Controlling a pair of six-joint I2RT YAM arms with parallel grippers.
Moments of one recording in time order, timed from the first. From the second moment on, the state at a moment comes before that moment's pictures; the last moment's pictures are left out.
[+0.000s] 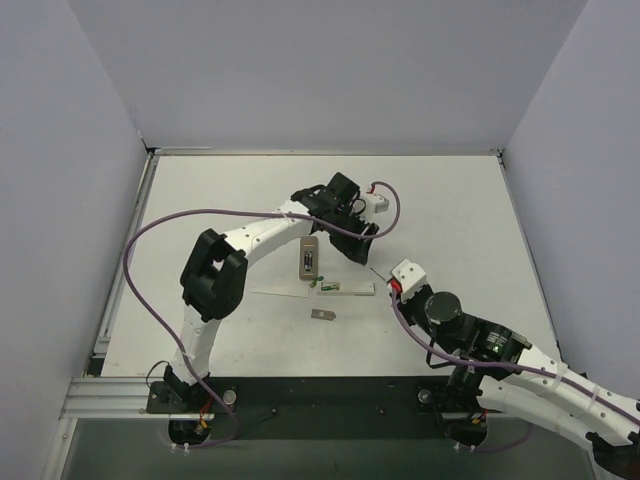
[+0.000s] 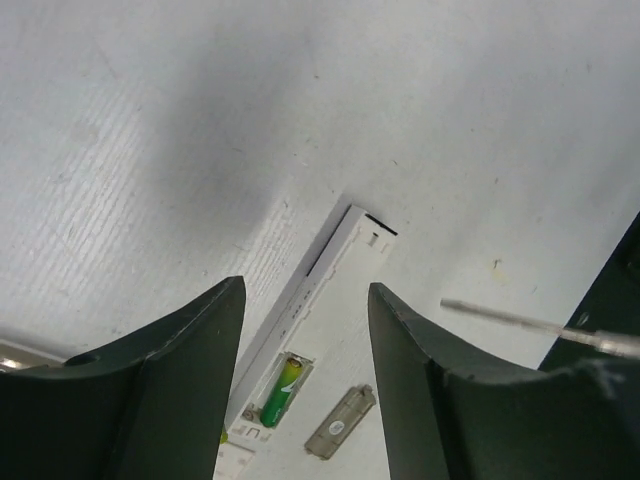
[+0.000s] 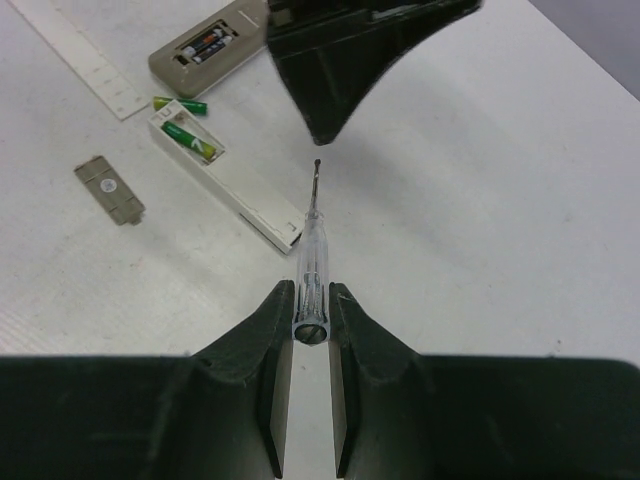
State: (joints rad) left arm -0.74 2.13 1.82 -0.68 0.40 -0.07; right arm 0.99 0.57 0.49 -0.35 0.38 -0.14
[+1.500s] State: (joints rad) left arm -0.91 2.21 1.74 -0.75 0.26 0.56; right arm 0.99 0.28 0.49 -0.51 0.68 -0.05
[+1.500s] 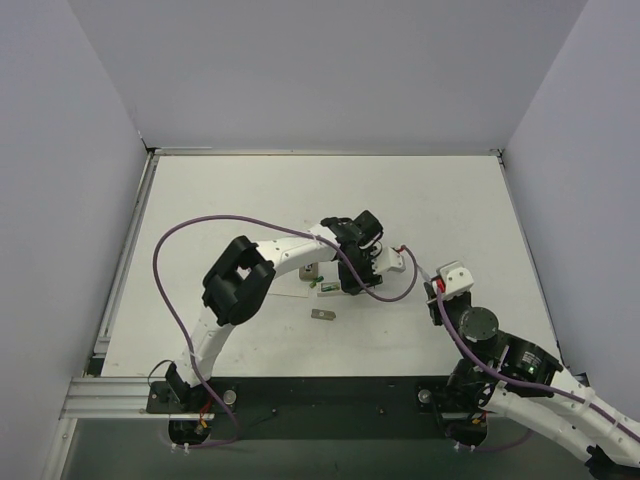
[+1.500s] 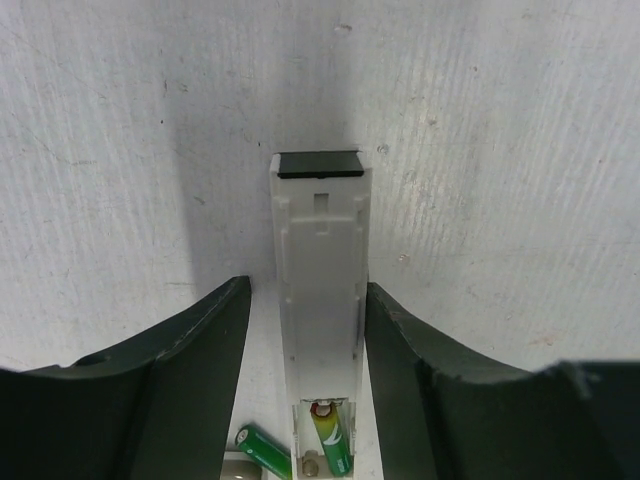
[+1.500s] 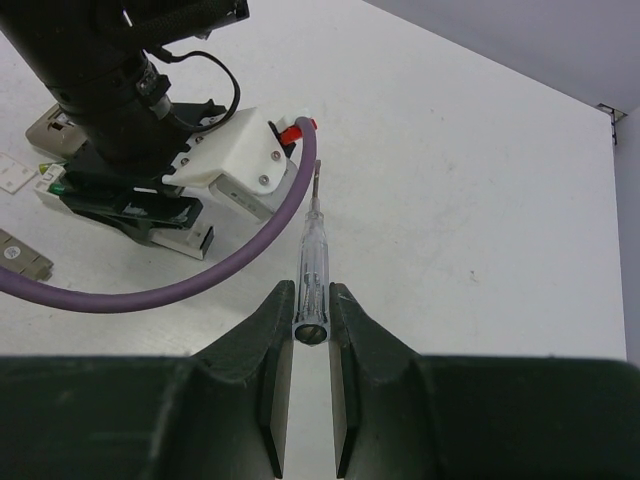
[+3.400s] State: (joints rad) left arm -0.69 1.97 1.24 0.01 0.27 -0.83; right arm 1.01 0.92 0.67 -0.44 0.27 -0.30
